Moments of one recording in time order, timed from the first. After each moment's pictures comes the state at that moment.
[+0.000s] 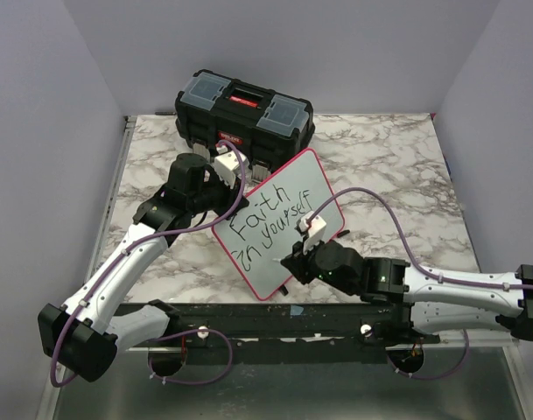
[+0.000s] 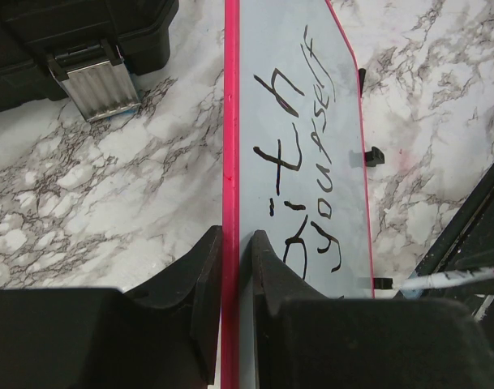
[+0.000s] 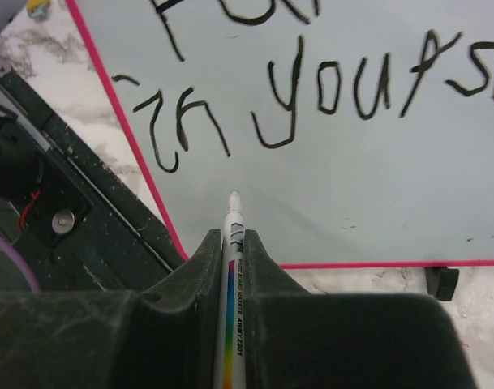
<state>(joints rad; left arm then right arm) -0.47 1.09 1.03 -0.45 0.38 0.06 1.29 1.00 0.73 -0.19 0.41 0.44</state>
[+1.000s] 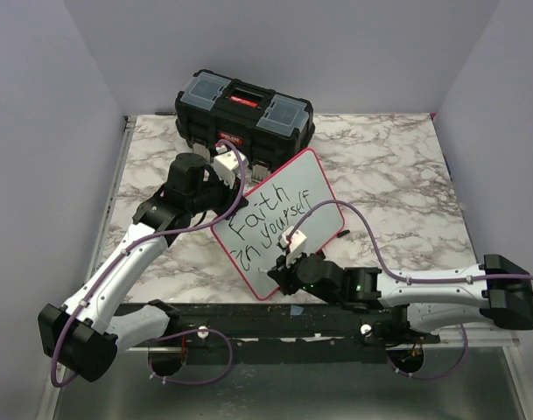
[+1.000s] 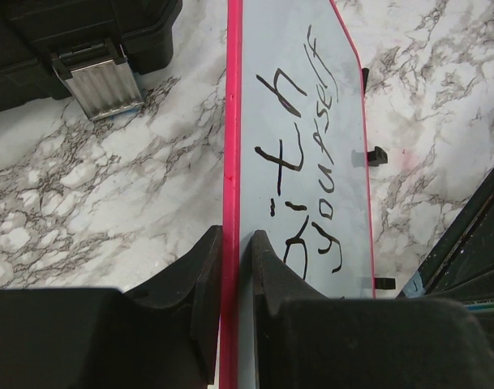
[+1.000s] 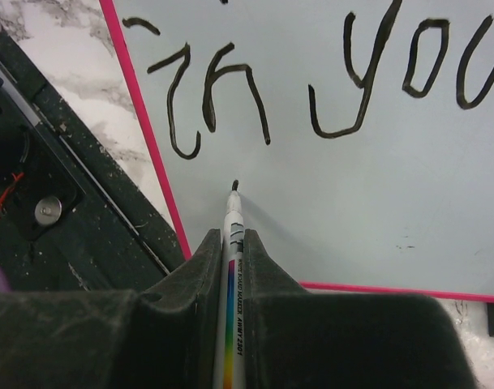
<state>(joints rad) -0.47 1.09 1.03 -0.45 0.38 0.06 1.36 1.19 0.64 0.09 0.42 0.39</state>
